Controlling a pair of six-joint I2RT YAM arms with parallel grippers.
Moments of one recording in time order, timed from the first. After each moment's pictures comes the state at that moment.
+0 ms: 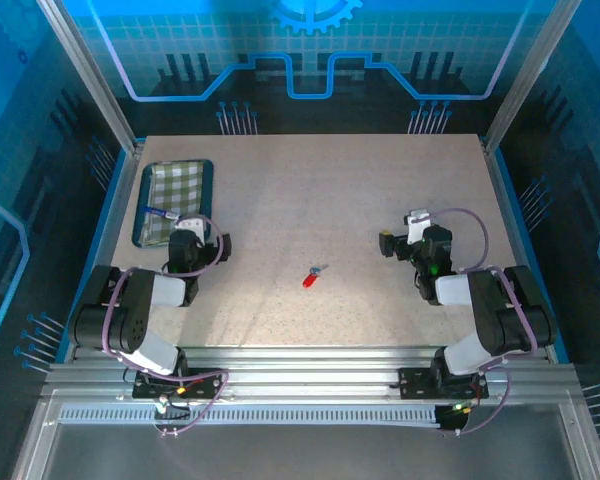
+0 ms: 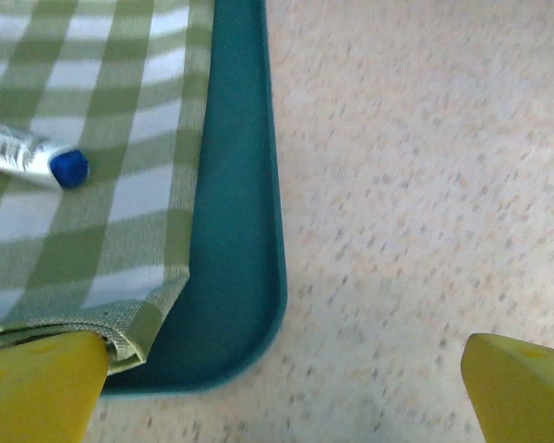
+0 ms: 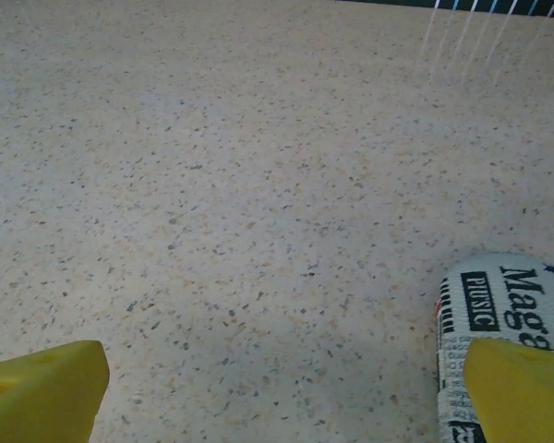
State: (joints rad) left arm -0.03 1.54 0.35 0.70 -0.07 -0.12; right arm 0.10 1.52 0.37 0.73 -0.04 -0.05
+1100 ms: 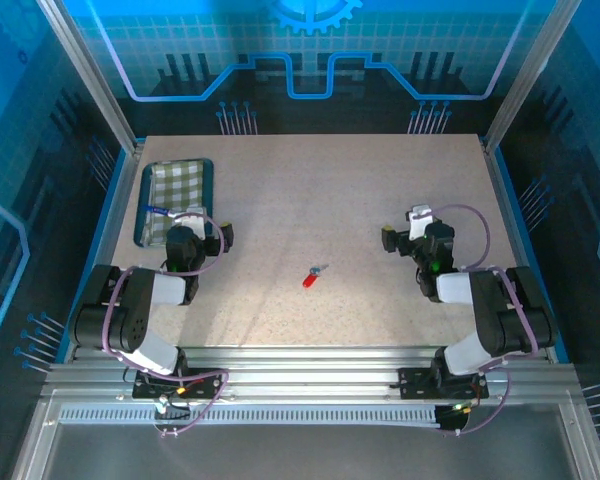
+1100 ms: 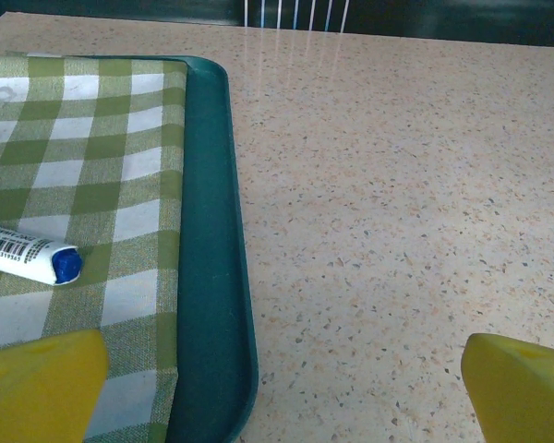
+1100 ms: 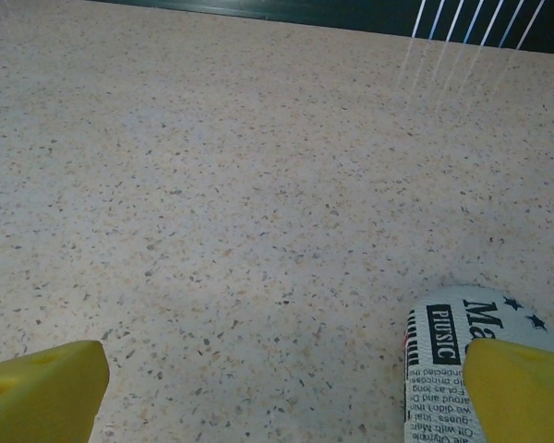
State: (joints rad) left arm -0.03 1.54 0.36 0.81 -0.02 -0.11; right arm 0.08 1.50 0.40 0.70 -0.03 -0.07
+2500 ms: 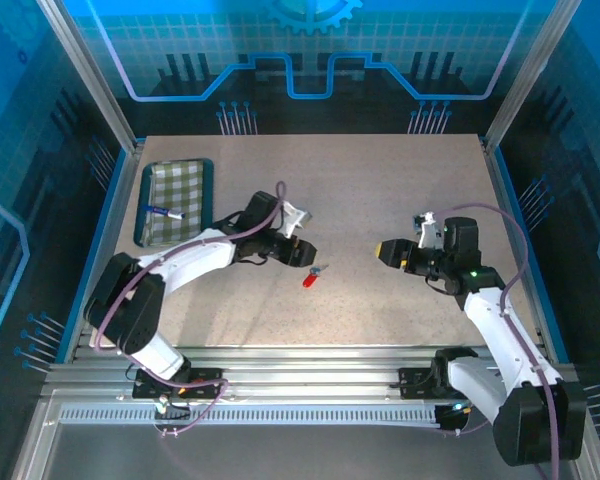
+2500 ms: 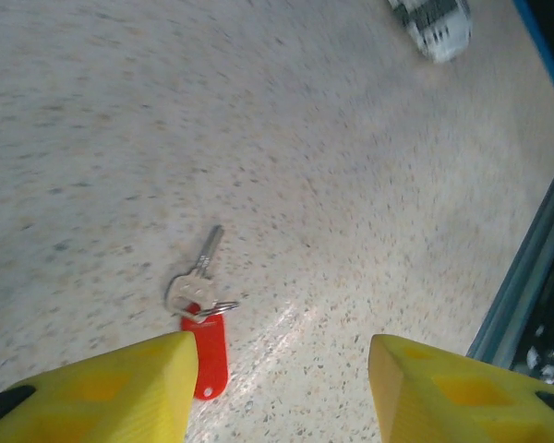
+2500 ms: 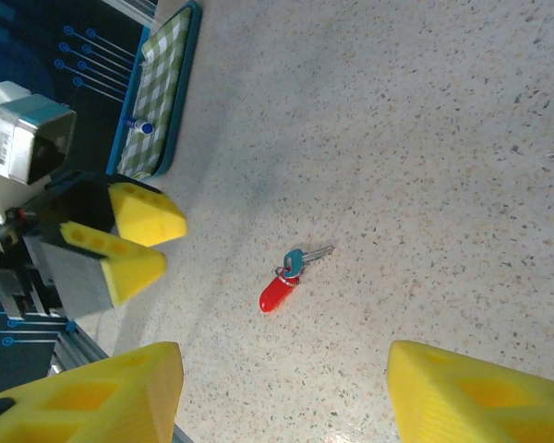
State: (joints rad) left arm -0.55 1.62 1.03 -0.31 0.51 -0.21; right arm 0.06 0.94 0.62 -0.39 -0.68 0.44
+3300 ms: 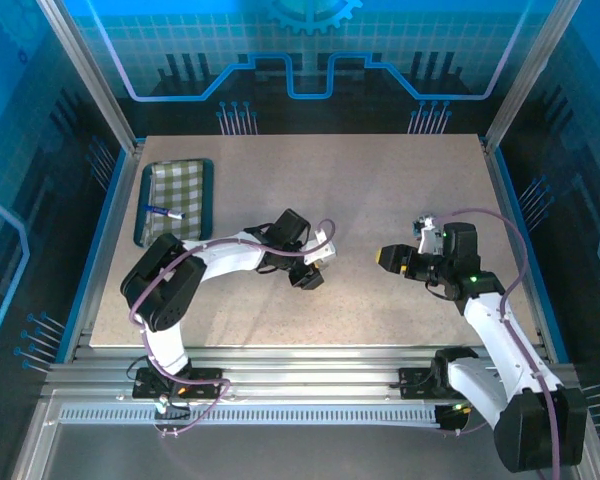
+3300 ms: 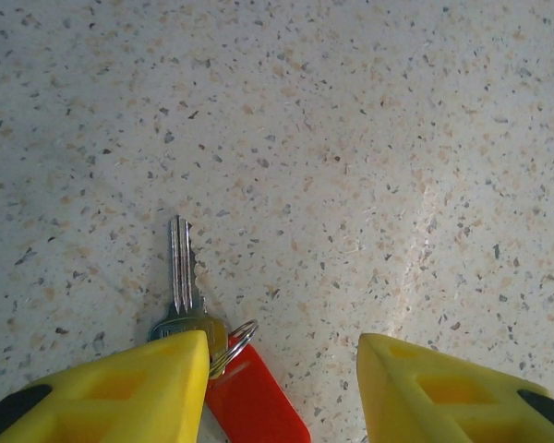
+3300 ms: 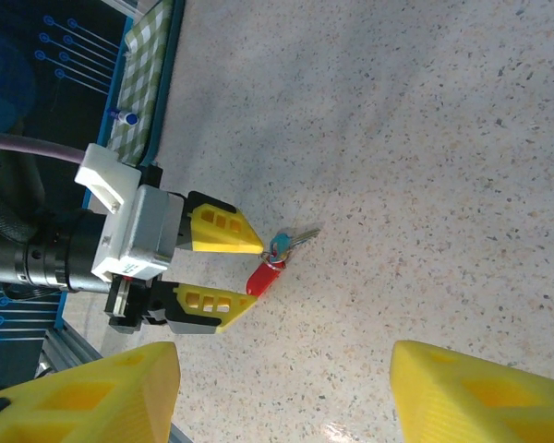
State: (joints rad) left arm -0.65 1.82 1.06 -0.30 0.41 0.37; right arm 0.07 0.90 0.58 -0.41 -0.66 0.44
